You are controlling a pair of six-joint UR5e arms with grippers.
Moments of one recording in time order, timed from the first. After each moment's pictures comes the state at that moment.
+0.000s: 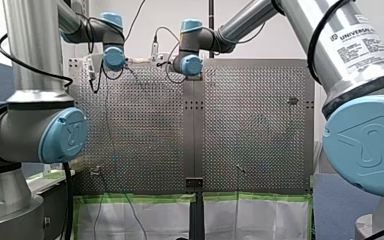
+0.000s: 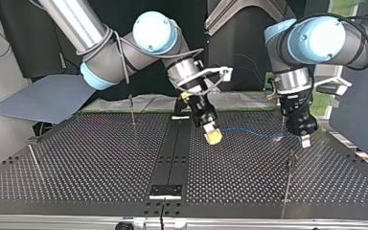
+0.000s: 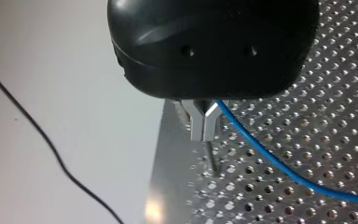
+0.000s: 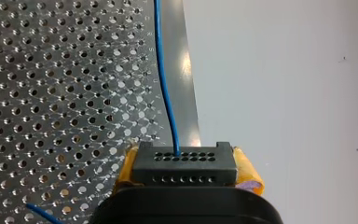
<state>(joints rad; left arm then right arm) -0.09 -1.45 -1.86 -2.79 -1.95 -1.66 2.46 -1.11 1.24 -0.42 1.57 1.59</state>
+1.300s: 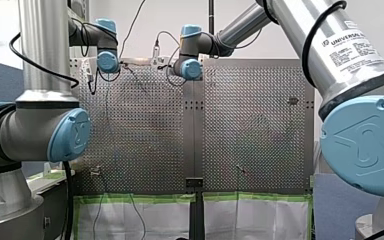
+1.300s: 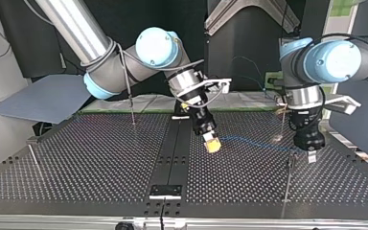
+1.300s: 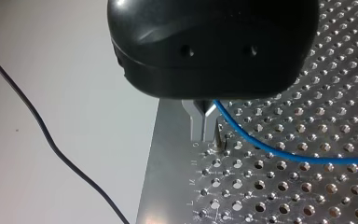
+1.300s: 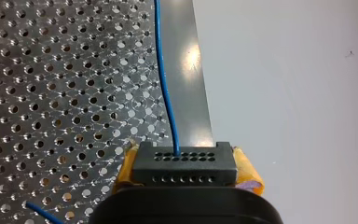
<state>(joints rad) 0.02 -1.50 -1.82 -2.76 -1.77 -1.69 2.44 -1.05 1.17 -0.41 1.55 1.61</state>
